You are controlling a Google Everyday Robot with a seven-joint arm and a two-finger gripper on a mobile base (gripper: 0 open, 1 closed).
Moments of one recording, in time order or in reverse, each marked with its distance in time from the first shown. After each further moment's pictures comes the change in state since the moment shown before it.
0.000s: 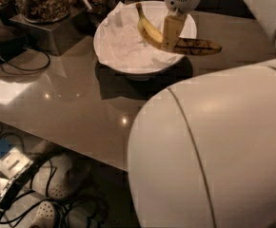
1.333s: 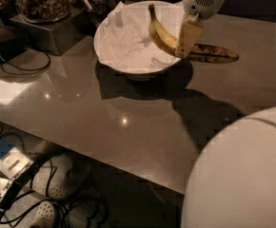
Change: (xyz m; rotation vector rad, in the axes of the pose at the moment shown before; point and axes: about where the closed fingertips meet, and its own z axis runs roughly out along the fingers) arm 0.035 0.028 -0.017 -0.012 -0.055 -0.038
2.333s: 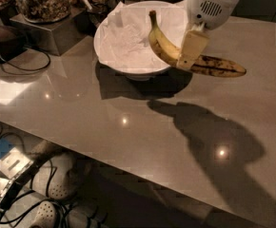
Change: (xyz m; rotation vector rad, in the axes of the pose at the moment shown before) arm 0.010 0.050 -0.013 -0.017 -0.013 0.019
